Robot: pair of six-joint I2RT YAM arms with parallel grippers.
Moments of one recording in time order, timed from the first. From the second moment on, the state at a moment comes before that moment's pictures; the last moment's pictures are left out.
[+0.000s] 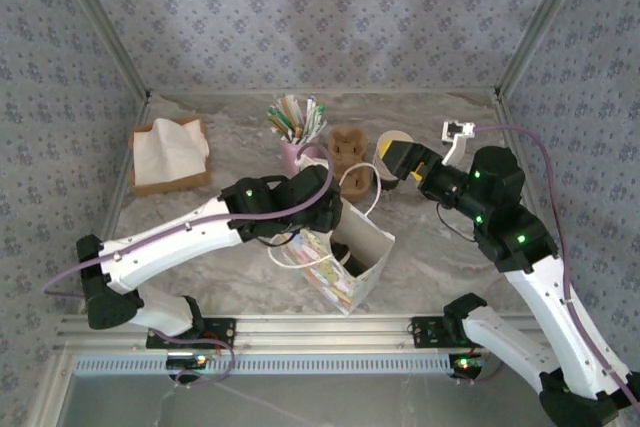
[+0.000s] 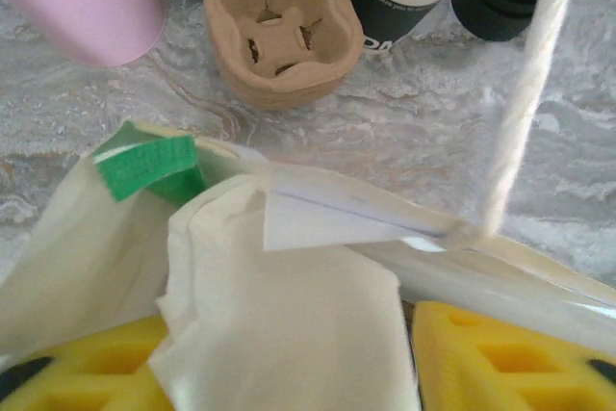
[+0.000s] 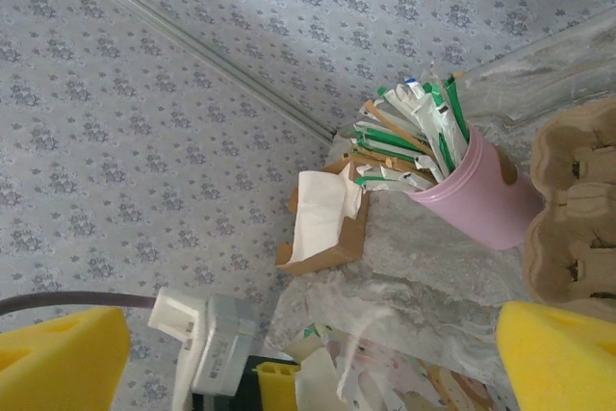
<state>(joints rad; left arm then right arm) -1.15 1.41 1.46 -0.98 -0.33 -0.74 0.45 0.79 1.08 -0.45 -0.29 0.83</state>
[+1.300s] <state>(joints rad) -1.00 1.51 1.70 -1.15 -0.25 -0.57 0.44 0.78 1.04 -0.44 -0.30 0.85</state>
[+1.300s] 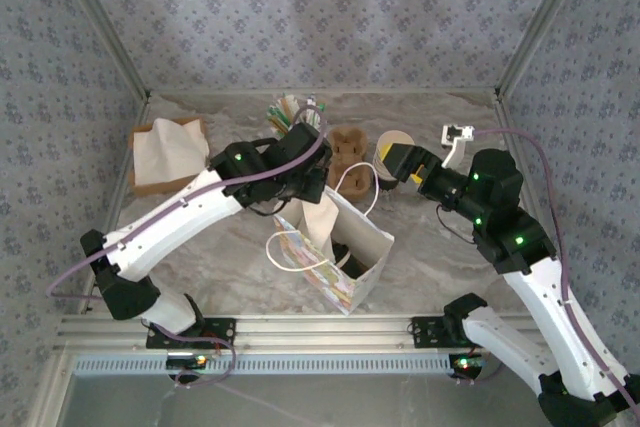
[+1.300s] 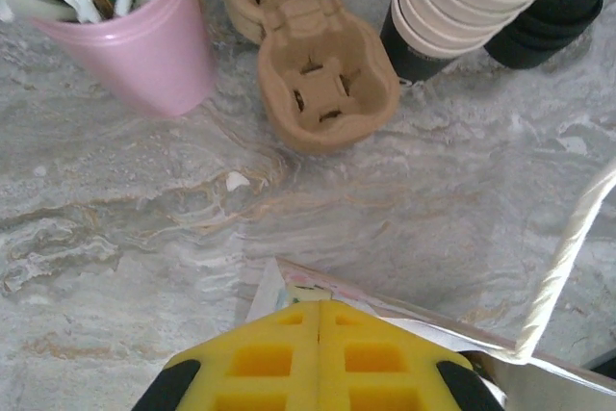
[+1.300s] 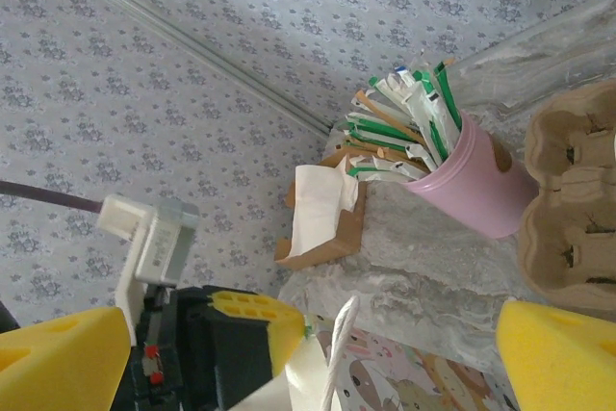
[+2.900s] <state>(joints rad) -1.05 0.95 1.55 -1.19 -0.34 -0.65 0.41 0.73 0.94 -0.54 -0.36 0.81</state>
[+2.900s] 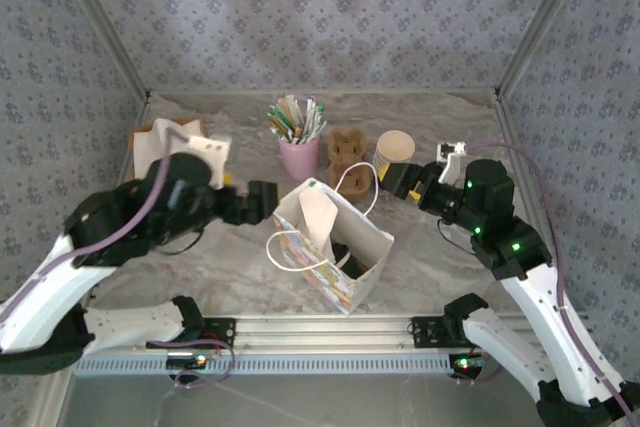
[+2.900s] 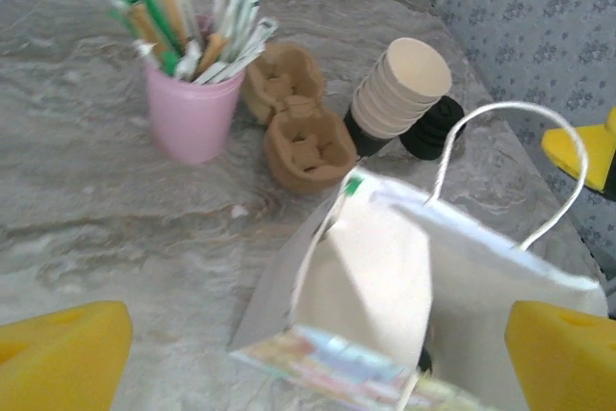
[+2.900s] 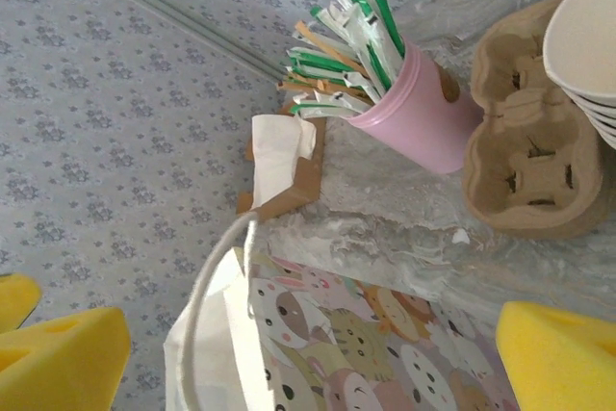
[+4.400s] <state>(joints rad) -0.89 0.74 0.59 -0.70 0.01 -1.08 0.45 0.80 0.57 -0.52 -0.38 0.81</state>
